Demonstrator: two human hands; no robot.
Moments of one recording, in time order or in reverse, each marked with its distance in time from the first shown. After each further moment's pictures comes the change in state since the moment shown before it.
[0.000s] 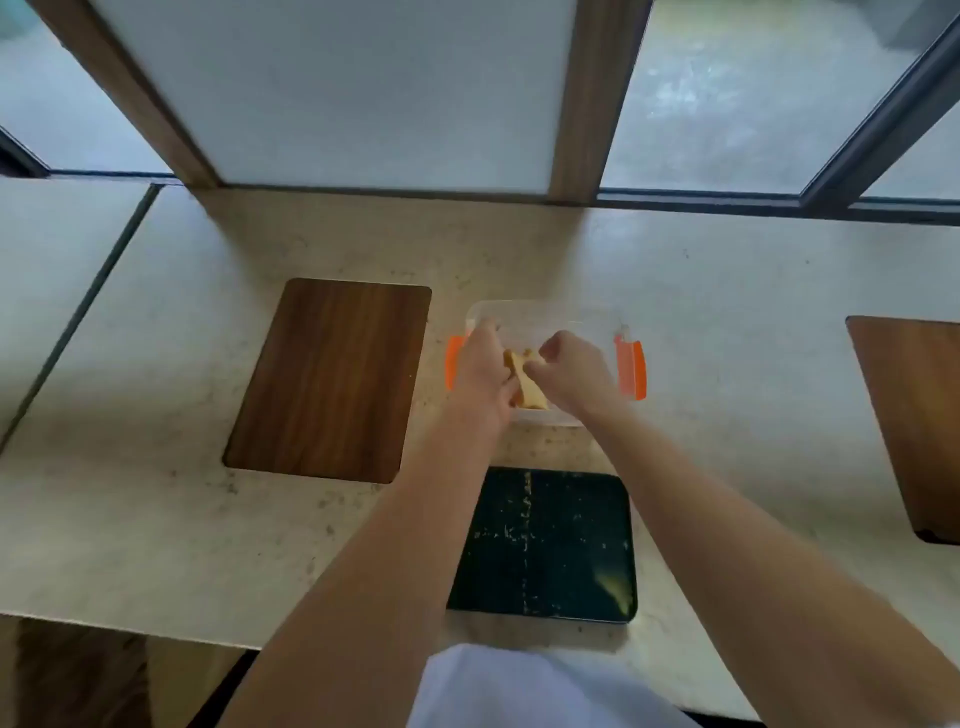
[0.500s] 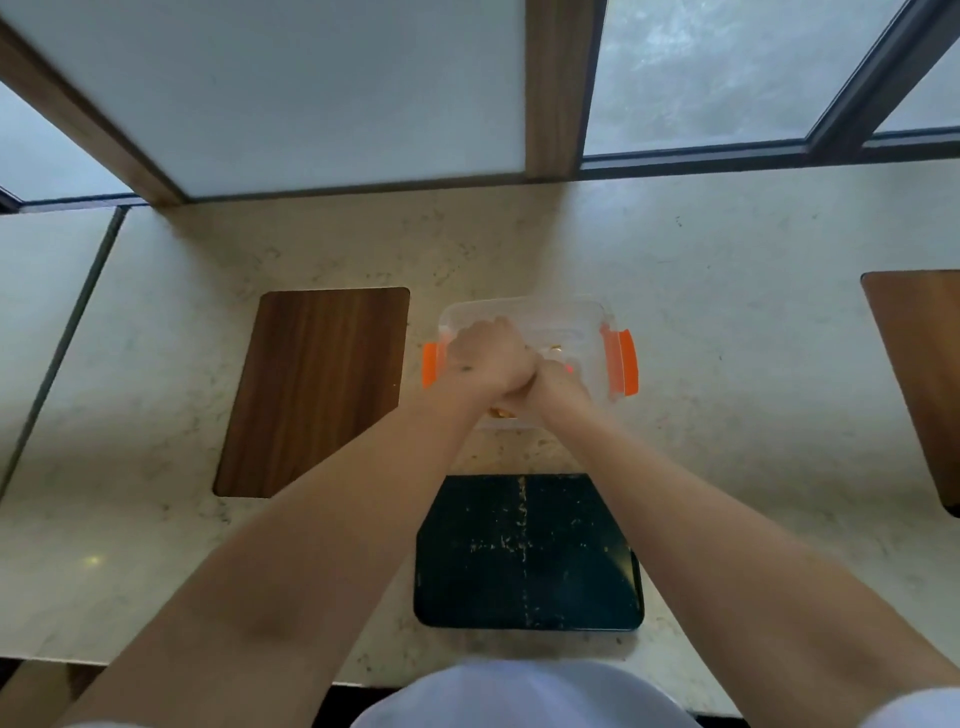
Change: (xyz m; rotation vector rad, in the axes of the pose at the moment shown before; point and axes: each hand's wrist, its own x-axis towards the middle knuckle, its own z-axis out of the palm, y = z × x) left_hand 0.078 -0.002 0.033 1.795 0.105 0.486; right_hand 0.026 0.022 0.030 -0.184 -0.255 0.075
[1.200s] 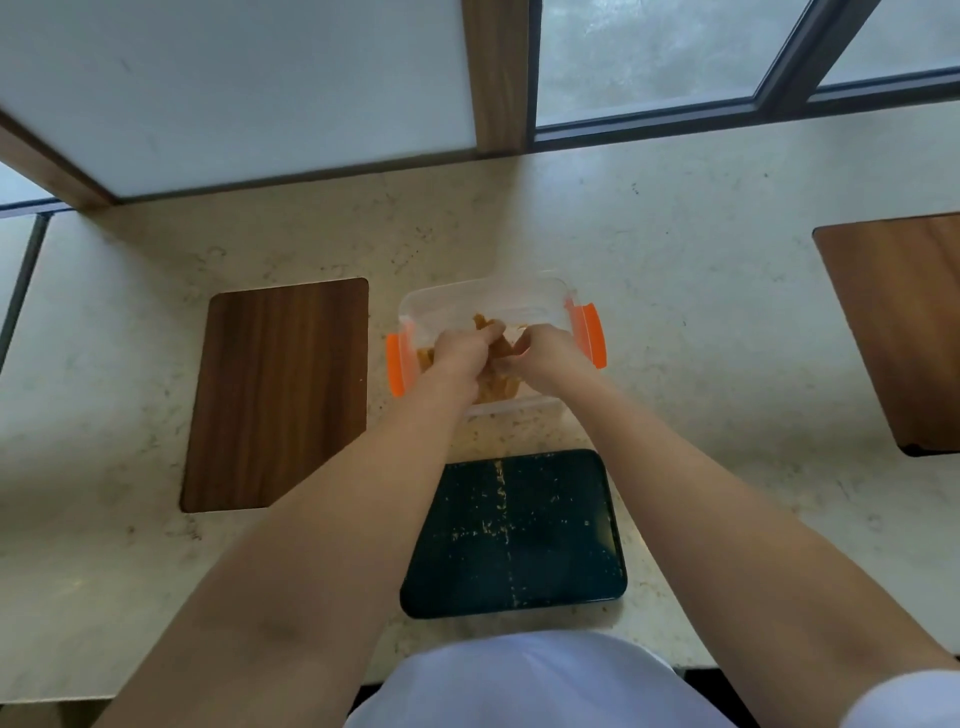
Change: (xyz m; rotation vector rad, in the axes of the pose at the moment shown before) left_hand 0.013 0.002 0.039 -1.251 -0.169 -0.508; right_hand 0.006 0.034 -0.027 0.205 0.004 0.112
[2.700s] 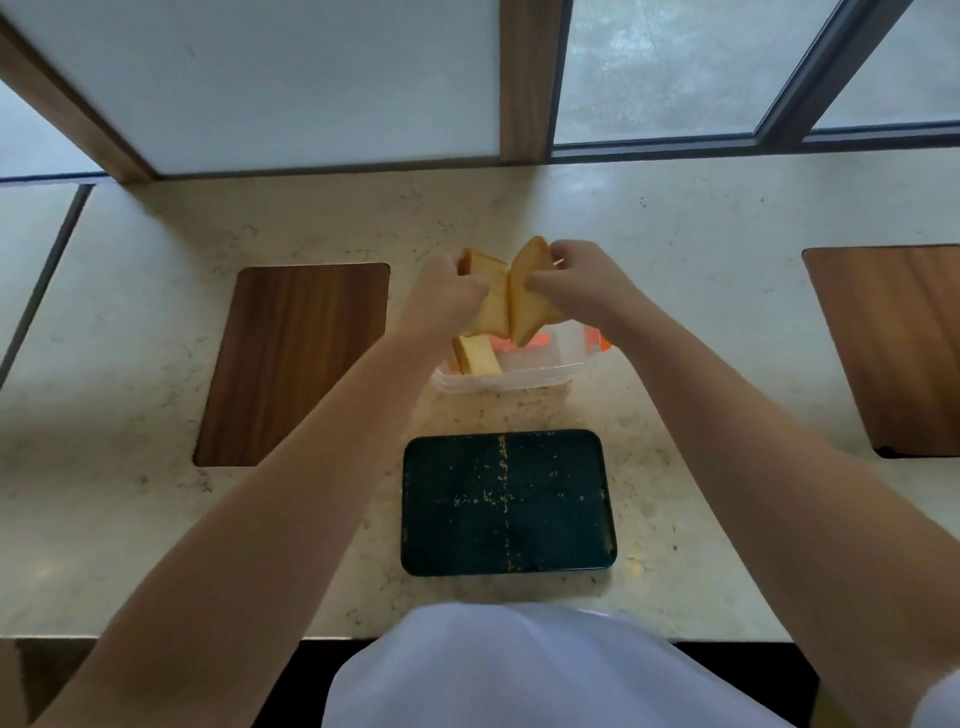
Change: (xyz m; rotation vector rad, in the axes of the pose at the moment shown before) left_hand -0.110 0.048 -0.053 0.380 0.066 0.439; right_hand -0.088 -0.062 -0.076 0.278 0.112 -0.198
